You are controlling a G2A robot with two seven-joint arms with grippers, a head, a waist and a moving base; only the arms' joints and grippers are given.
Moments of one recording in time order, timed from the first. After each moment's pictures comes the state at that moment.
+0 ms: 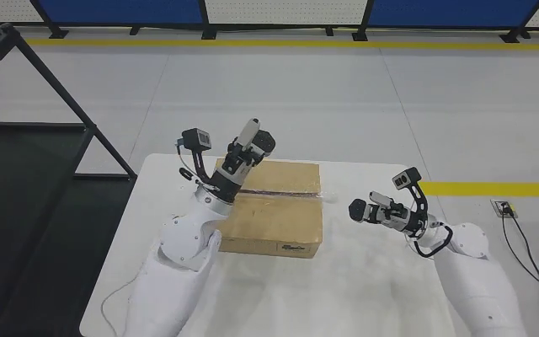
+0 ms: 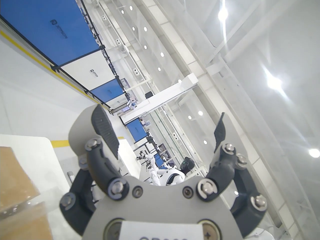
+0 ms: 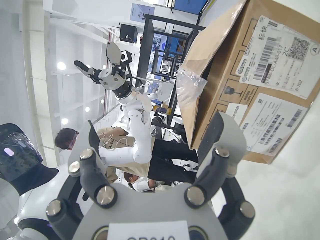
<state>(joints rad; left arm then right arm) 0.81 -1.42 -1.30 -1.57 -0.18 -0.29 -0.34 -0.67 -1.16 1.38 -0.87 0.59 -0.46 1.34</state>
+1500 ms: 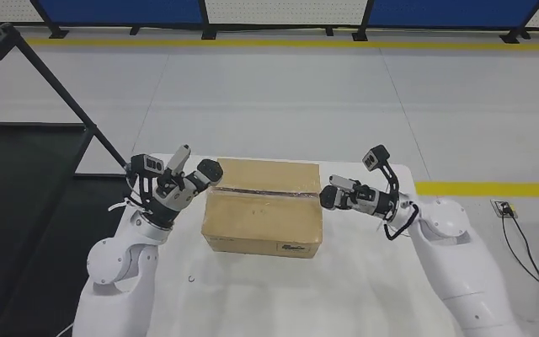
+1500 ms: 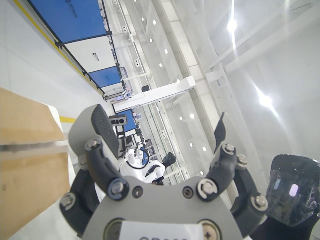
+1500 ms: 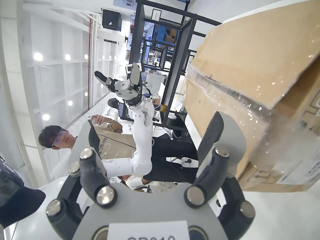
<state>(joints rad) 1.00 -1.35 -1.58 -1.65 -0.44 -0.16 -0.71 -0.64 -1.17 1.24 -1.17 0.46 -0.22 1.11</state>
